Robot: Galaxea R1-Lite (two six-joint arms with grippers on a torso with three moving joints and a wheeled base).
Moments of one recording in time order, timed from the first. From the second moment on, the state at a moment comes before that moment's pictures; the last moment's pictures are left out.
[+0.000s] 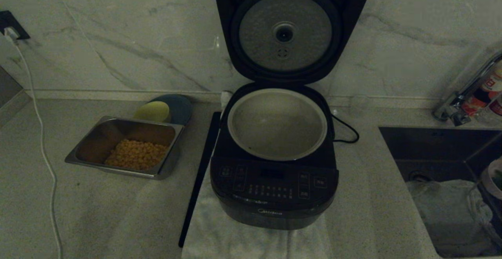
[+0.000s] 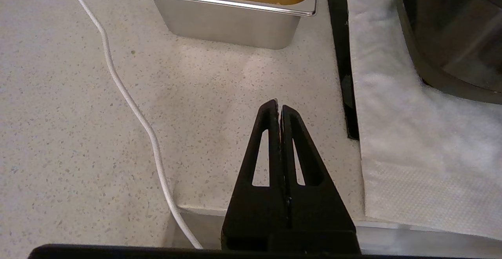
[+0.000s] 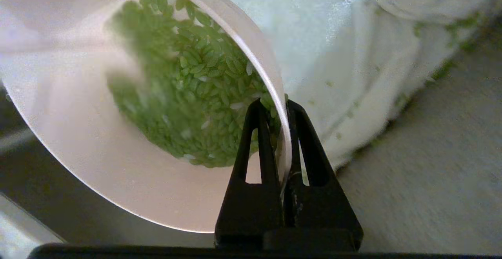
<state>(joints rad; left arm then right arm) -0.02 0.00 -0.01 0.03 0.00 0.00 -0.91 2.33 -1.52 0.15 0.48 0.42</state>
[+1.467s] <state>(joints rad) -0.02 0.00 -0.01 0.03 0.00 0.00 -0.84 2.30 -1.60 0.26 0.47 0.44</state>
